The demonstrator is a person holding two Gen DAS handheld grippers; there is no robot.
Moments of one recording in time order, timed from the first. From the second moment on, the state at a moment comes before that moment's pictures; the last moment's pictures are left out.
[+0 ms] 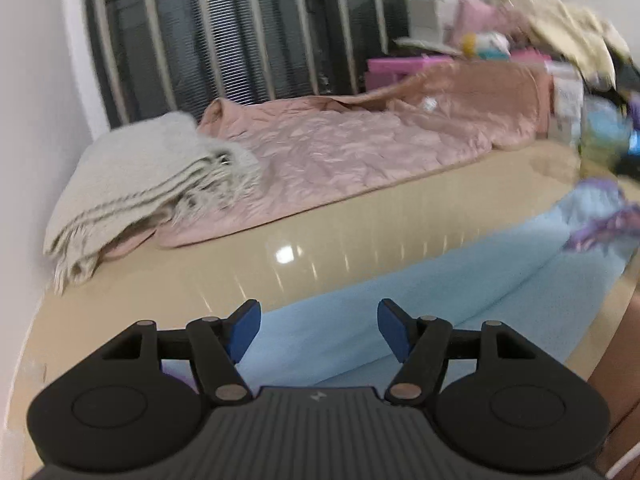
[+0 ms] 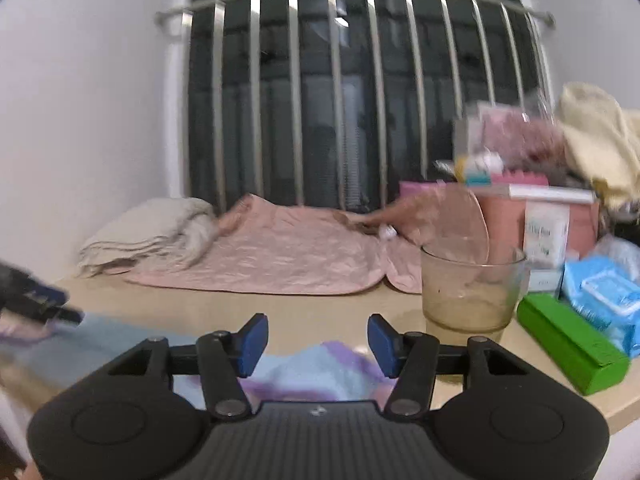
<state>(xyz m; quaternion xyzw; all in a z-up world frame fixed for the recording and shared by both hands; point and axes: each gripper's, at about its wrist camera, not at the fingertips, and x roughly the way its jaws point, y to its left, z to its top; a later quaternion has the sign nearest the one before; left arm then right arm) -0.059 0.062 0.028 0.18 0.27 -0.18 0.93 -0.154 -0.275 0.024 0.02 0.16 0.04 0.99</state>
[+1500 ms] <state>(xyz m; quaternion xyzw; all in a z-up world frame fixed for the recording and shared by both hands) -0.158 0.137 0.030 -0.05 0.18 0.01 0.98 -0.120 -0.106 -0.012 0.14 0.22 0.27 0.93</state>
